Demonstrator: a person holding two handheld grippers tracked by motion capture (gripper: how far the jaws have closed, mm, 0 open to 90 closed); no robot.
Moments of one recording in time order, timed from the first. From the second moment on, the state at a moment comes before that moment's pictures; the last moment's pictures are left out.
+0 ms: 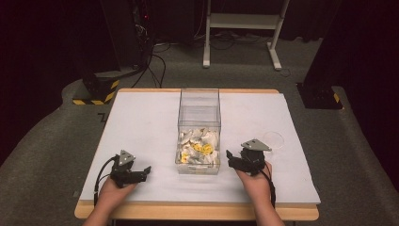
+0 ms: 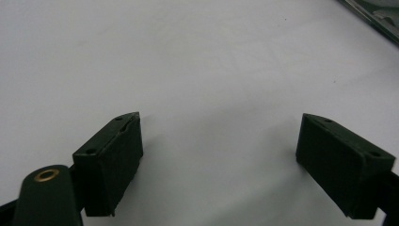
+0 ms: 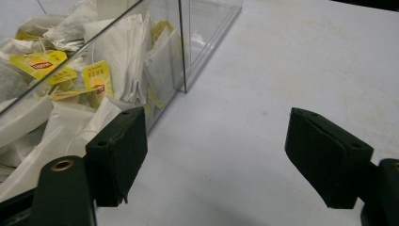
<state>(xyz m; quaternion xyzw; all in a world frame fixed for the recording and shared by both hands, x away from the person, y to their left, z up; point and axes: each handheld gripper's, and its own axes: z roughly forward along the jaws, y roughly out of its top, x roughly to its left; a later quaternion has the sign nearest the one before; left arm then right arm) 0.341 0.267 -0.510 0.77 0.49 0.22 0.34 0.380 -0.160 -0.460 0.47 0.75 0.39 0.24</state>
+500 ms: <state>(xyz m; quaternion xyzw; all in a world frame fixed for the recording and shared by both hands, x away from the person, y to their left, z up) 0.341 0.267 -0.510 0.77 0.49 0.22 0.34 0.375 -0.159 -0.449 0.47 0.75 0.40 0.24</state>
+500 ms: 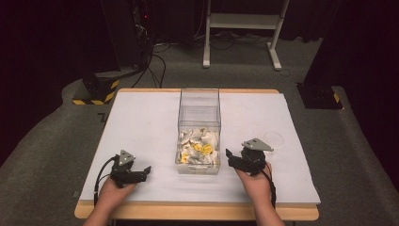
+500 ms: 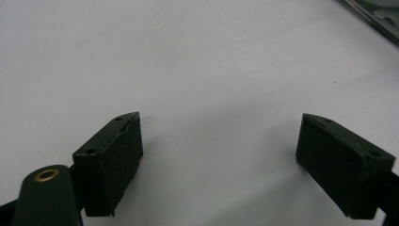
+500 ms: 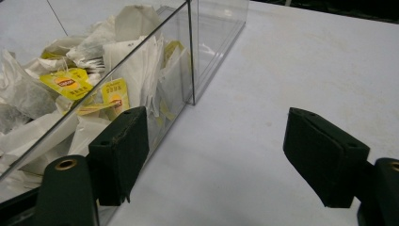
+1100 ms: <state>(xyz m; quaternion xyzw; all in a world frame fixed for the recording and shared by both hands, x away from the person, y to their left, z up) 0.341 0.267 -0.510 0.77 0.49 0.22 0.34 0.372 -0.162 -0.435 0.46 0.74 0.43 0.24</state>
